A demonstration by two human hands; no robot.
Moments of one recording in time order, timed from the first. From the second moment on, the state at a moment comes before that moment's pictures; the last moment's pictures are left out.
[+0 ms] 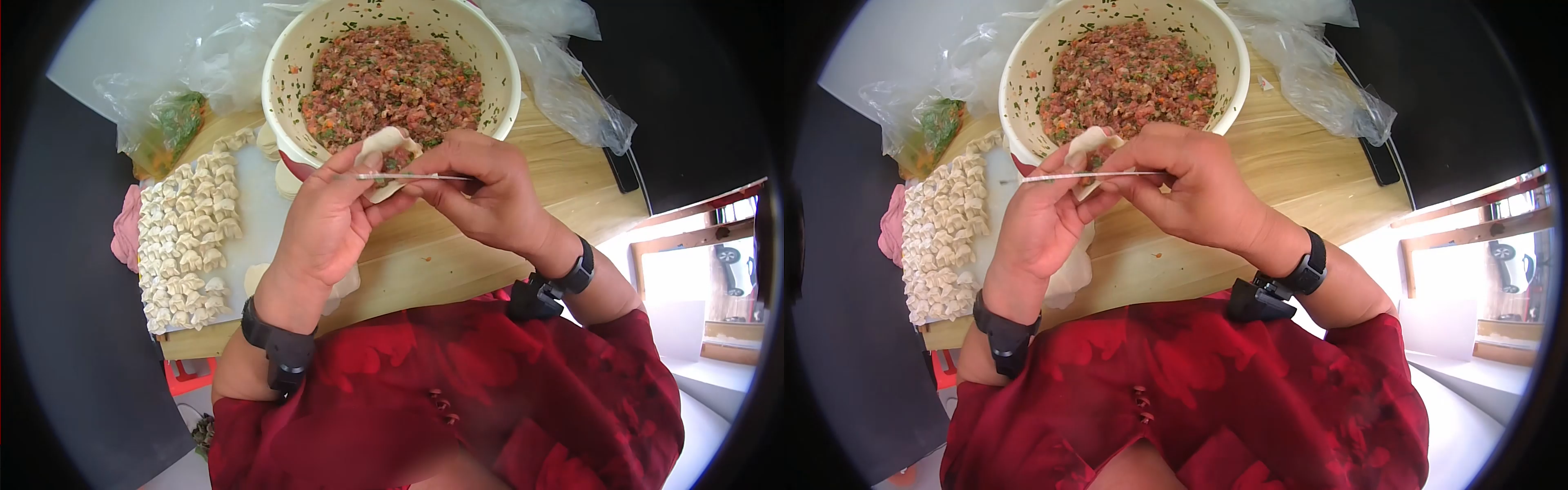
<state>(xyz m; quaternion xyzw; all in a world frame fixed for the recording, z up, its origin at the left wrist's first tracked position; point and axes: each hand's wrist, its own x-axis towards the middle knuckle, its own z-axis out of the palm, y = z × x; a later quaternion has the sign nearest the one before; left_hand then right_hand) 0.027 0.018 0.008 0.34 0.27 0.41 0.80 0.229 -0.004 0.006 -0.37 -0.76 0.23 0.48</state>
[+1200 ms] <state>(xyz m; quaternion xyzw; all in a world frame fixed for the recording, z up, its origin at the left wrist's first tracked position) 0.018 0.015 -0.007 0.56 0.36 0.50 0.56 0.215 0.004 0.005 -0.44 -0.65 0.37 0.50</state>
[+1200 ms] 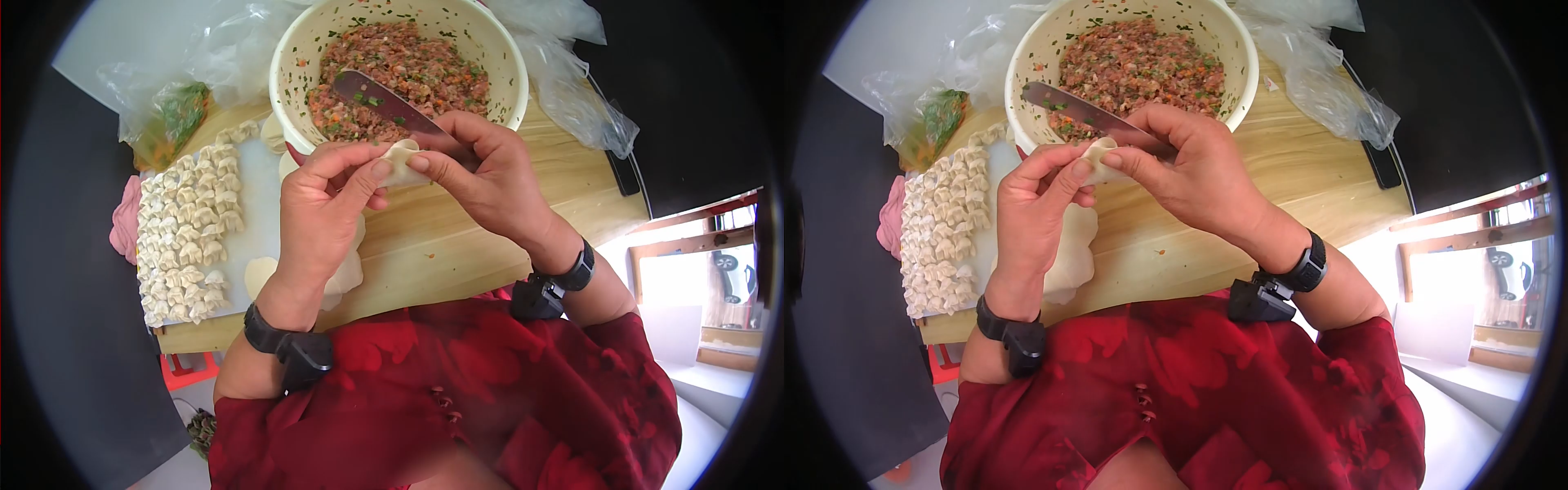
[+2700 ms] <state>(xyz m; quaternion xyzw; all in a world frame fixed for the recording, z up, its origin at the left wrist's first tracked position) -0.161 -0.021 -0.047 0.61 0.71 0.34 0.10 0.237 -0.018 0.003 -0.47 -0.68 0.36 0.43</state>
